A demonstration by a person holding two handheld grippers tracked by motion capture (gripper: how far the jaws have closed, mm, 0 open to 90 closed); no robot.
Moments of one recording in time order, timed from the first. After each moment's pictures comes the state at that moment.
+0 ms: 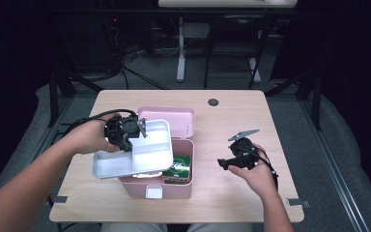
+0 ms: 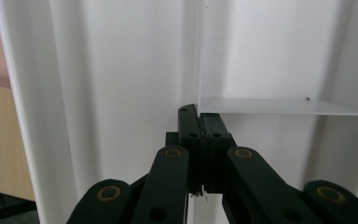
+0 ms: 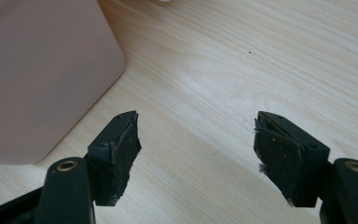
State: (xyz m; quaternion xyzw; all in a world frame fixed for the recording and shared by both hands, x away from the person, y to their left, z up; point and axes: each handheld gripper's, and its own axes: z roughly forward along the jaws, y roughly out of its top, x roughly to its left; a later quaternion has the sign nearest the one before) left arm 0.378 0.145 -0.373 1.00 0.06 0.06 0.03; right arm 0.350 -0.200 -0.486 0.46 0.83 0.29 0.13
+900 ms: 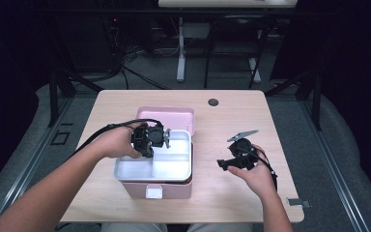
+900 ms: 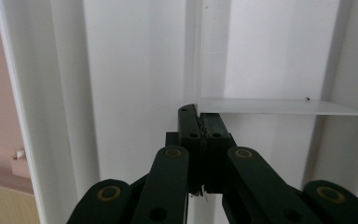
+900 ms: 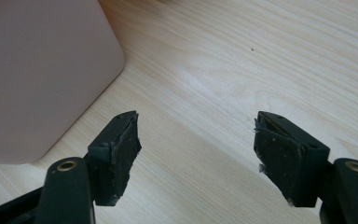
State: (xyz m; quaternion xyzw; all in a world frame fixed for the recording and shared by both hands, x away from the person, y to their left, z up) left arm 0.379 0.091 -0.406 1.00 -0.01 0.05 0.02; right arm 0.351 -0.199 -0.490 0.46 0.83 0.29 0.13
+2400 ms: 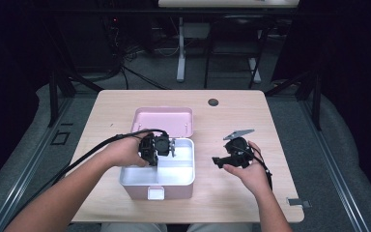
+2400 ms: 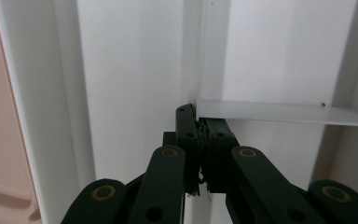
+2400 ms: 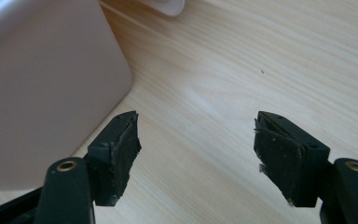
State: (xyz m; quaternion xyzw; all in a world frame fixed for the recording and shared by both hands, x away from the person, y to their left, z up) left arm 0.374 0.080 -0.440 1.00 0.00 0.05 0.02; right arm 0.360 -0.188 -0.494 0.44 0.83 0.32 0.13
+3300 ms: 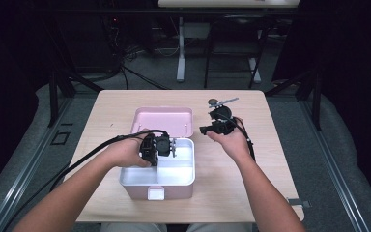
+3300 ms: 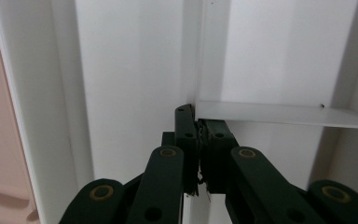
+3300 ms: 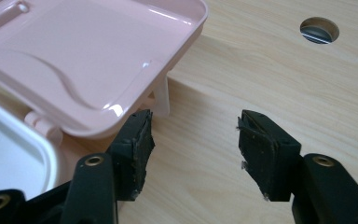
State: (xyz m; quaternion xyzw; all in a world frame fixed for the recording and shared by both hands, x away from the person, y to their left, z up) left arm 0.374 0.078 -0.440 1.00 0.00 0.04 0.01; right arm 0.438 -0.143 -0.453 0.49 0.79 0.33 0.14
